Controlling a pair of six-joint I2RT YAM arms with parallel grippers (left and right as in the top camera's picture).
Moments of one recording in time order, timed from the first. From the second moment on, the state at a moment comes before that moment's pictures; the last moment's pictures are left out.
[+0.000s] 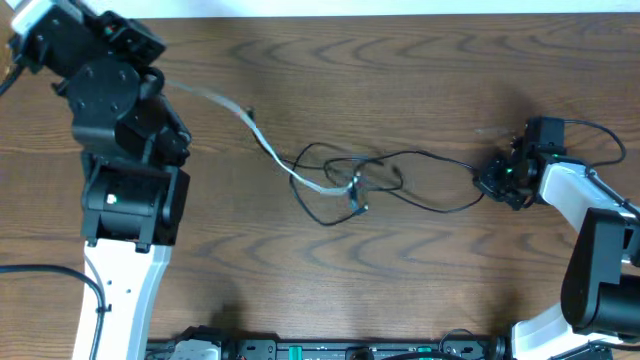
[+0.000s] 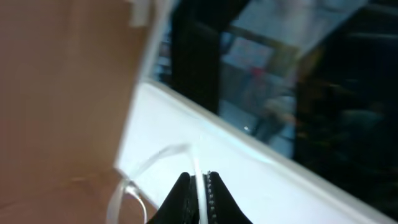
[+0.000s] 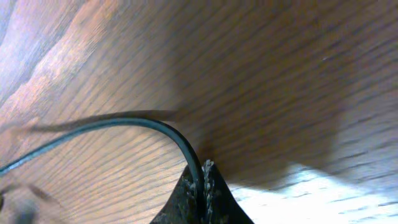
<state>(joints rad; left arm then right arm) -0.14 1.20 1.38 -0.06 -0.76 -0.29 -0.15 1.75 0.90 -0.44 -0.28 0.53</state>
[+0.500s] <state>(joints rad) -0.14 1.22 1.38 -0.31 -0.39 -0.25 -0.12 1.78 1.05 -0.69 -0.31 0.28</state>
